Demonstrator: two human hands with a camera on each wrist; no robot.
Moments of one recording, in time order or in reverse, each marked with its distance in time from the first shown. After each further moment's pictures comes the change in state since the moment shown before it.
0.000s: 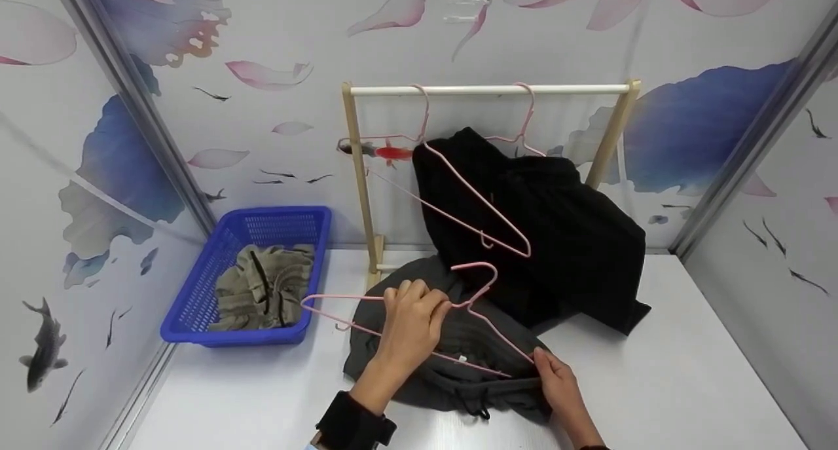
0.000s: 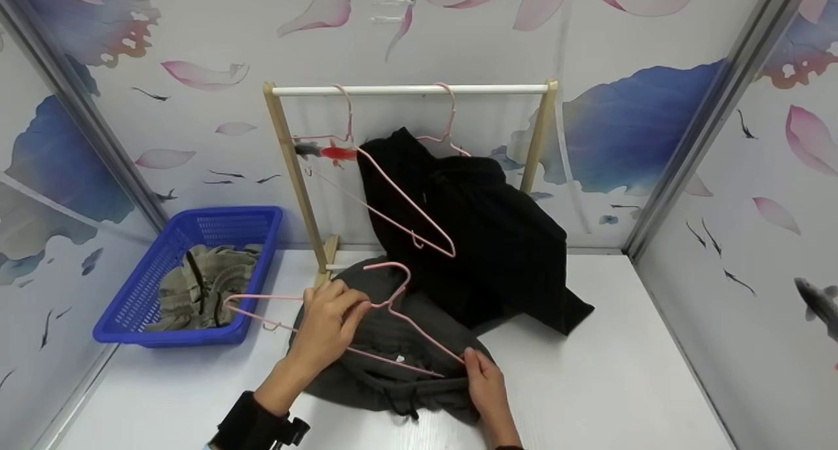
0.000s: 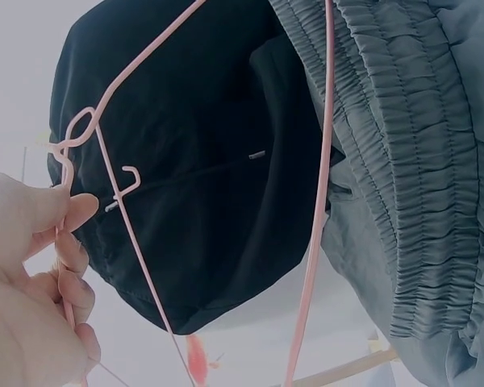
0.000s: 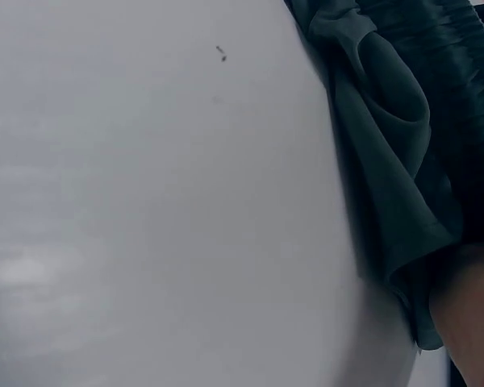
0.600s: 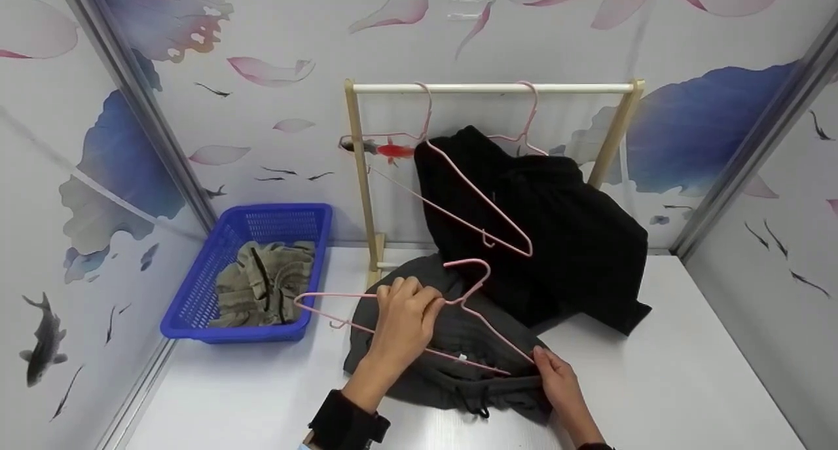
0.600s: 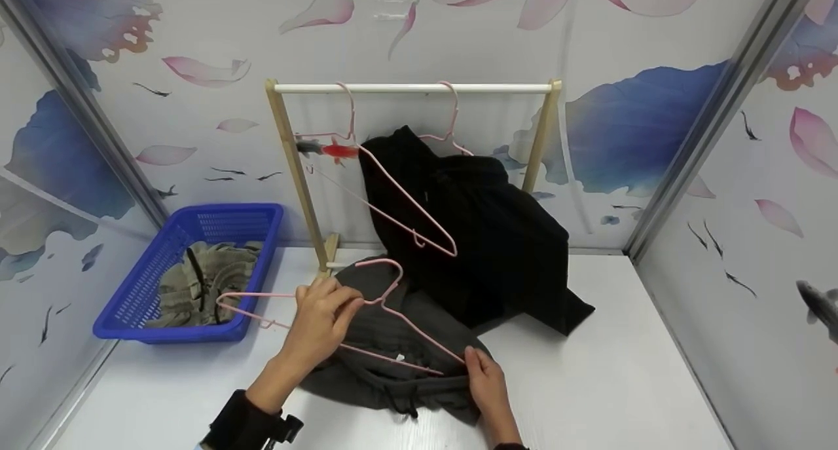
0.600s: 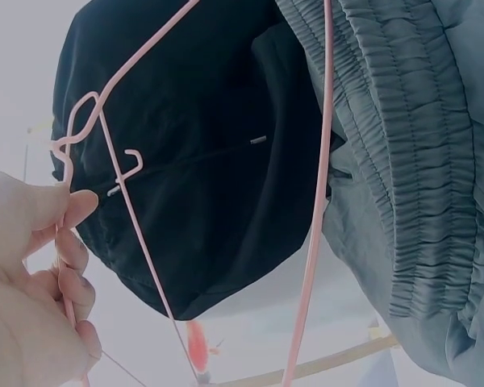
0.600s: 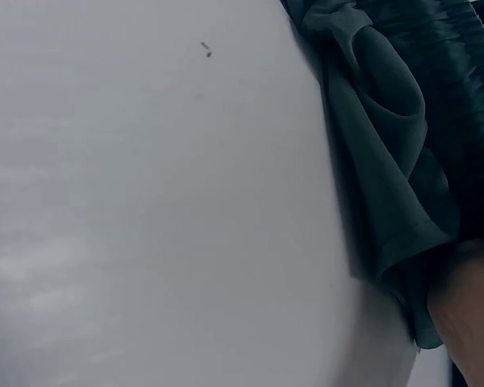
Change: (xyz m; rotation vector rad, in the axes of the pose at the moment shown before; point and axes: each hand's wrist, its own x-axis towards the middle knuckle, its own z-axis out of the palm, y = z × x) left_hand -0.001 -0.006 -0.009 -0.041 -0.010 -0.041; right_hand 0.005 0.000 -0.001 0.047 -0.055 0.052
